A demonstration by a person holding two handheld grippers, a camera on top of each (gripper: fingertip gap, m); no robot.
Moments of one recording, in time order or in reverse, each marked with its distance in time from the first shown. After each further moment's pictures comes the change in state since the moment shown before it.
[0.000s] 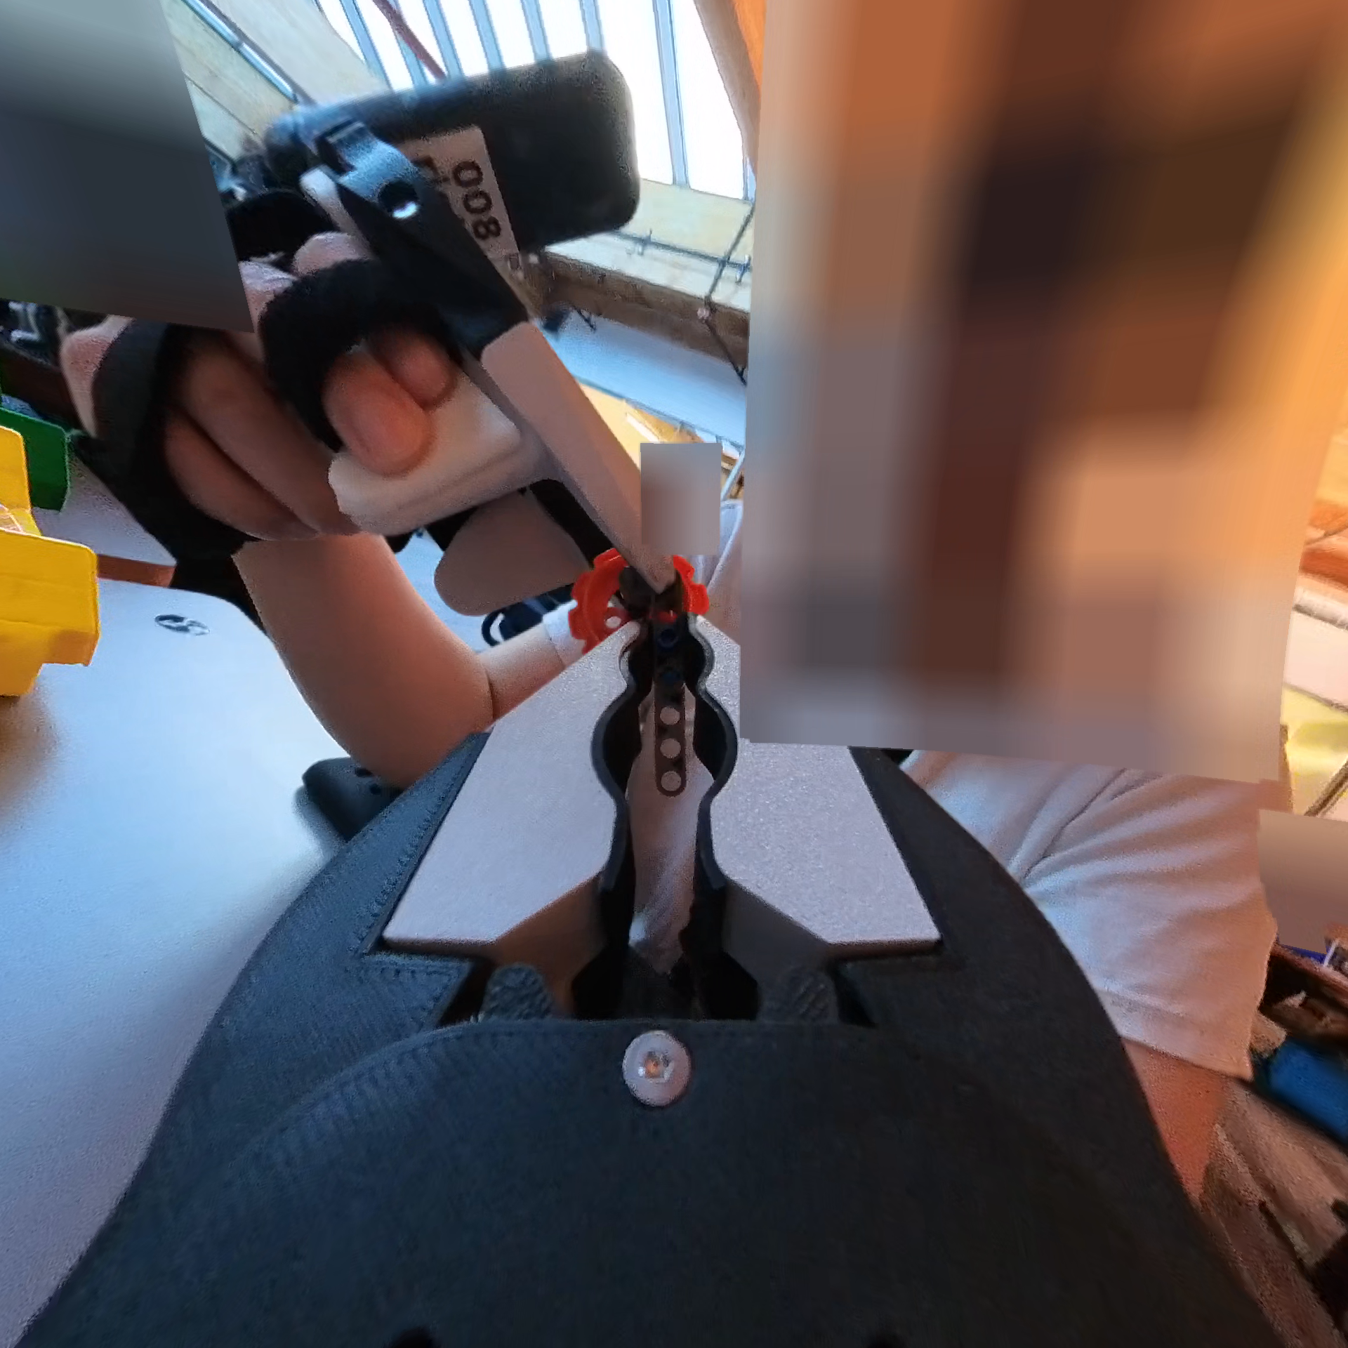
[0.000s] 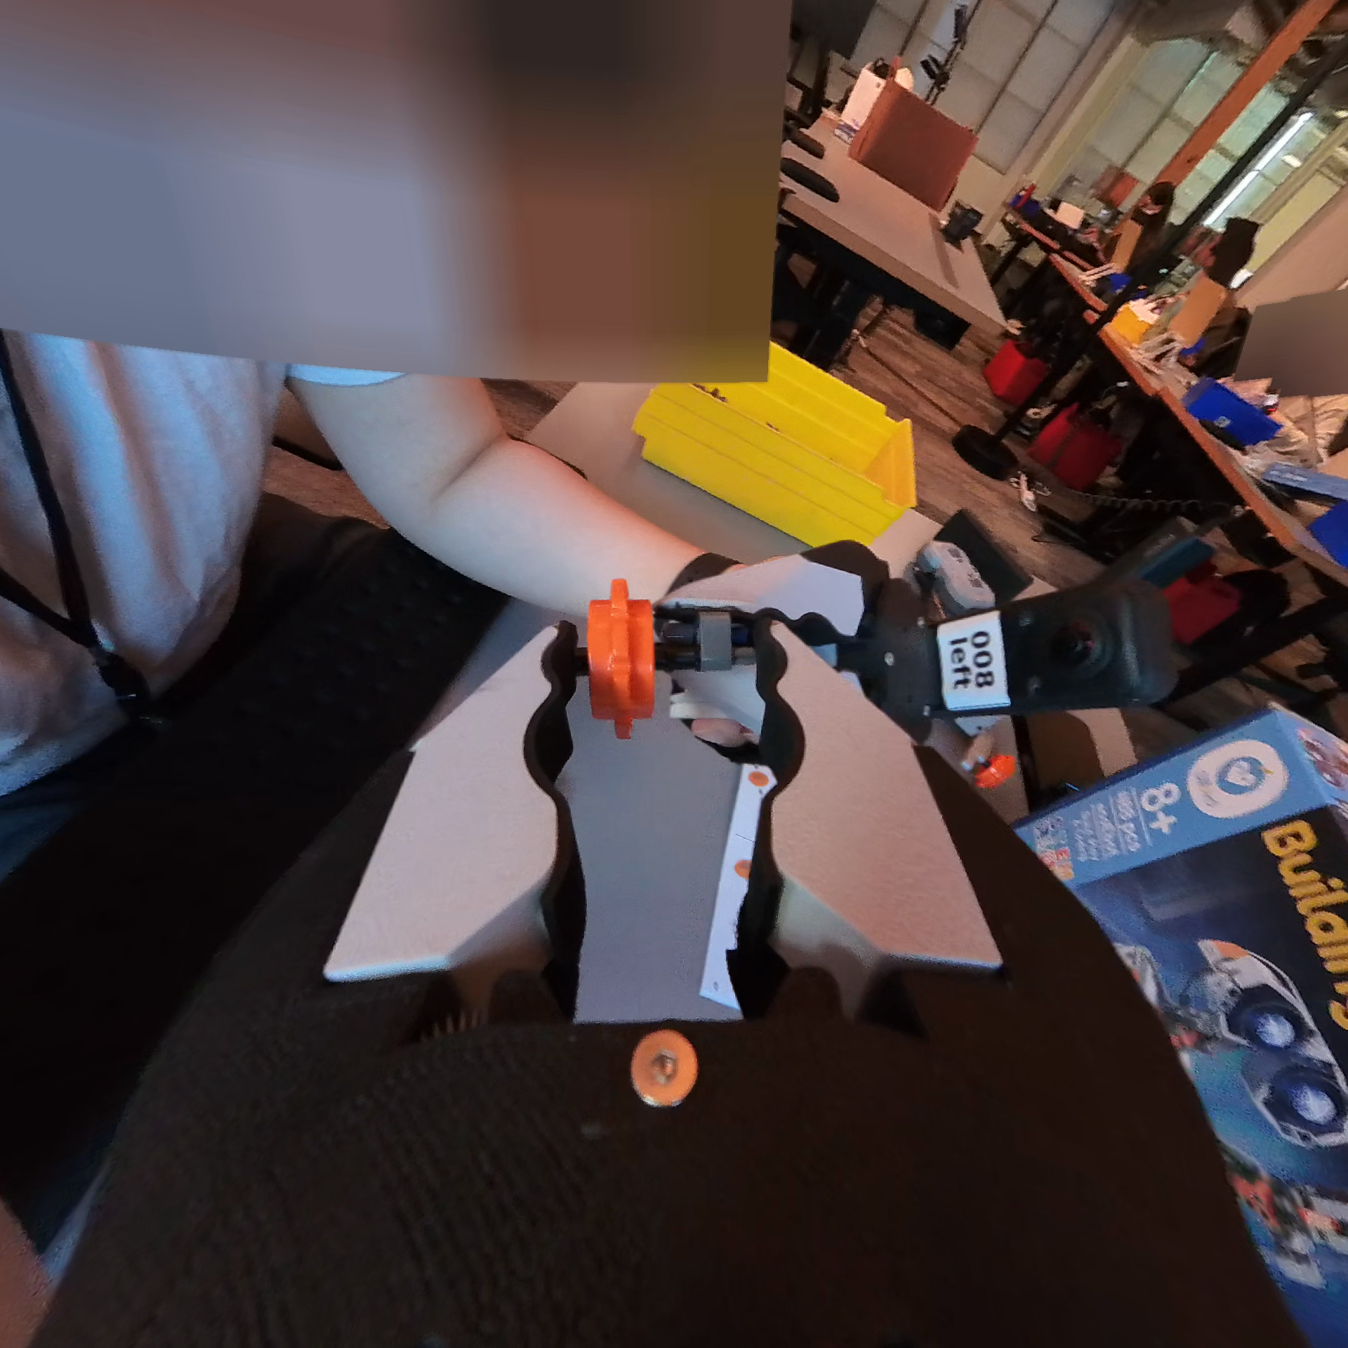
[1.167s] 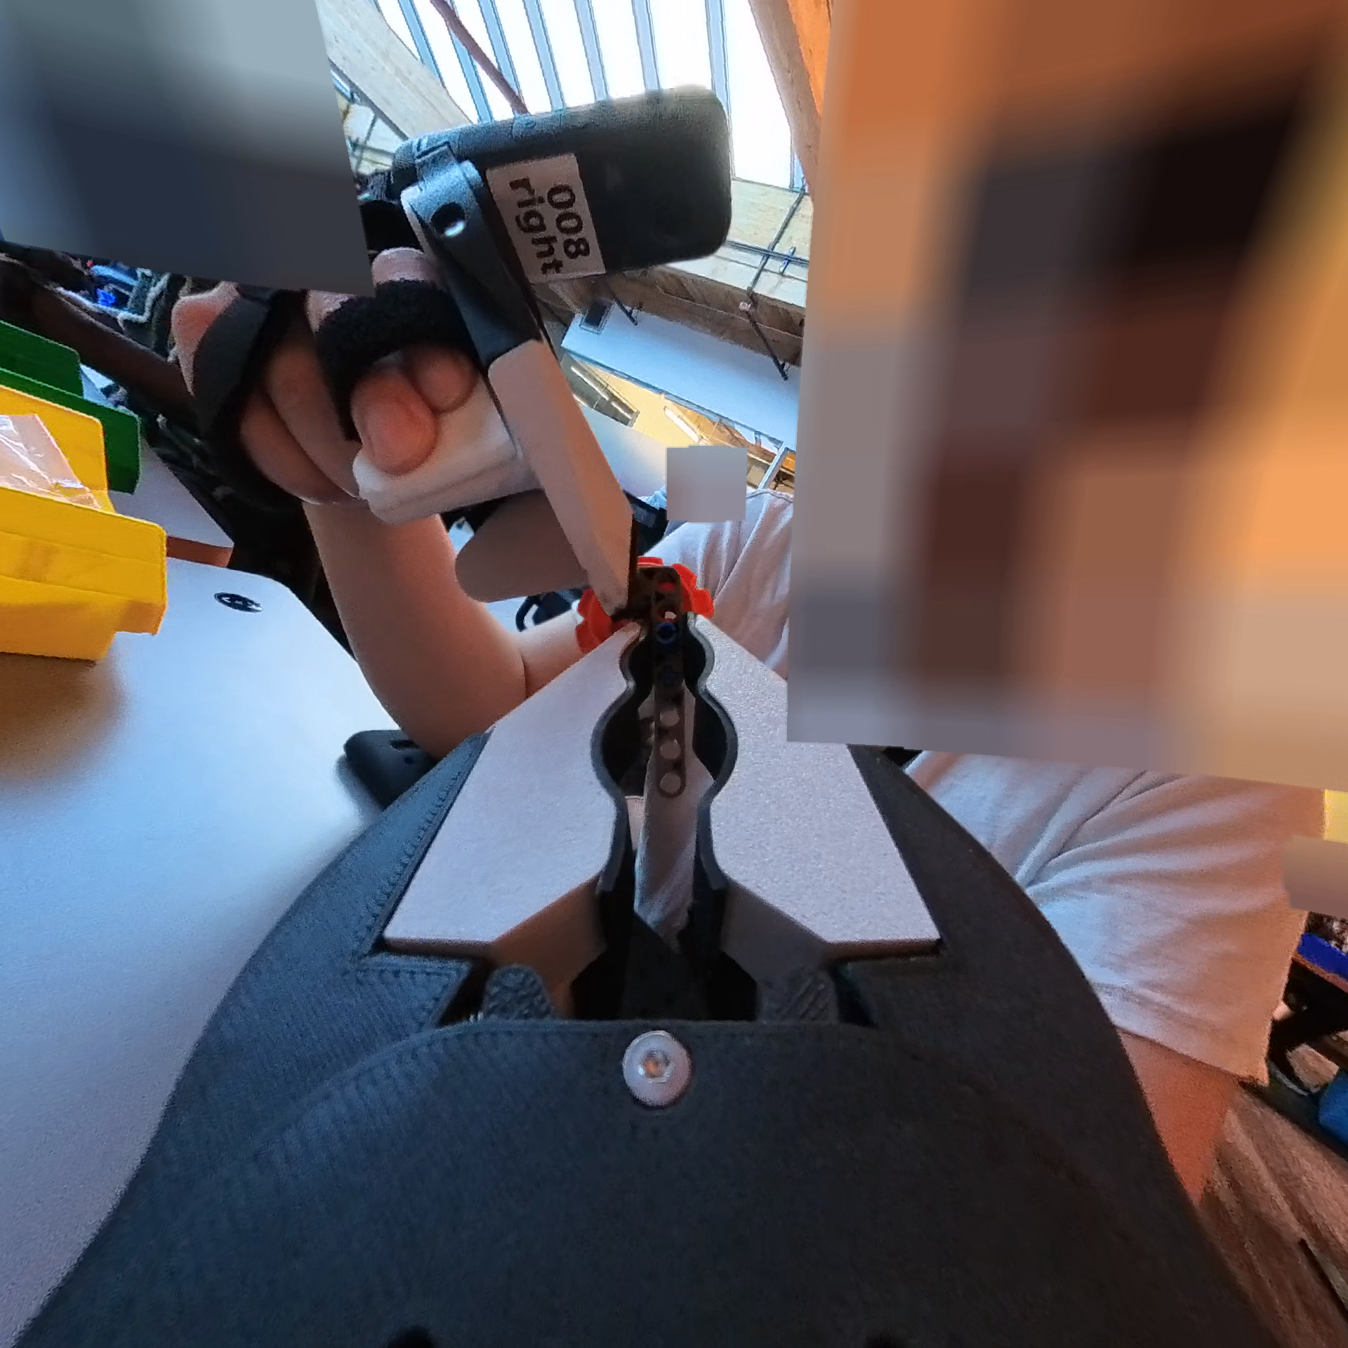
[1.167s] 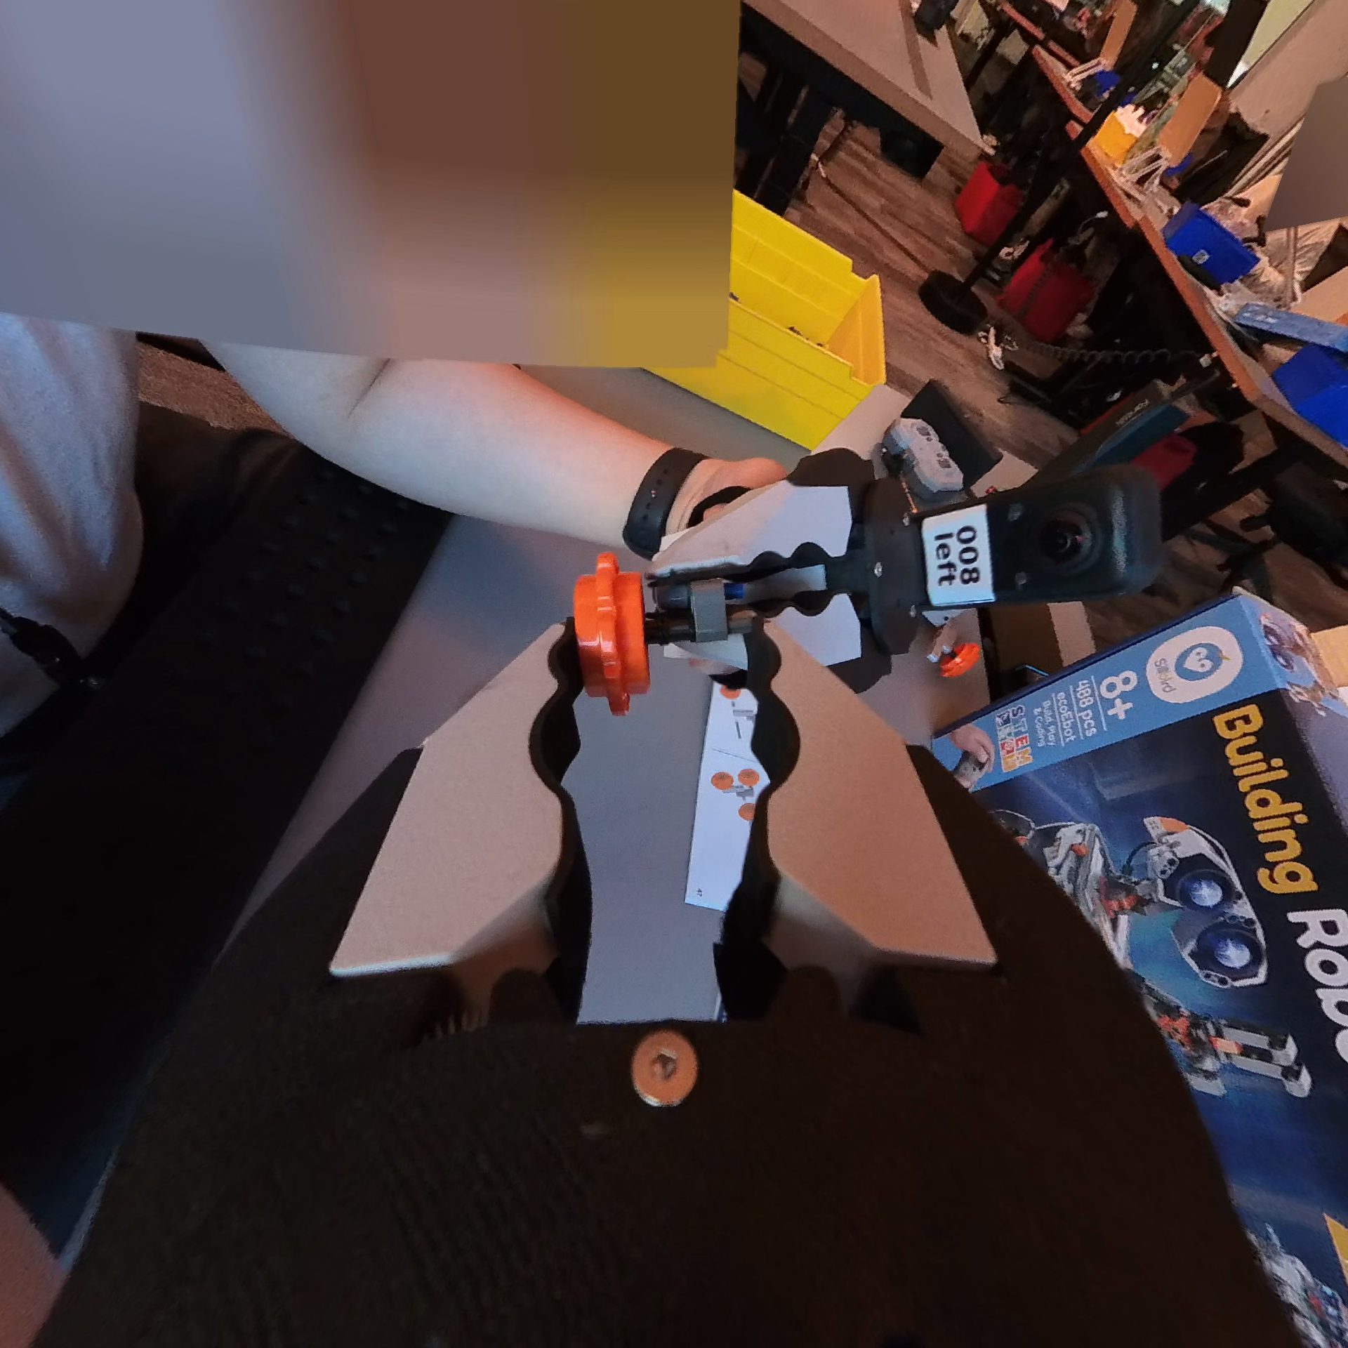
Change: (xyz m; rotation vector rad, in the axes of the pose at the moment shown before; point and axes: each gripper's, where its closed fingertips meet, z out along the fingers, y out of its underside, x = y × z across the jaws) left arm -0.002 0.001 -0.013 -0.012 -0.064 0.006; right arm 0.010 0.019 0.007 -0.193 0.088 0.029
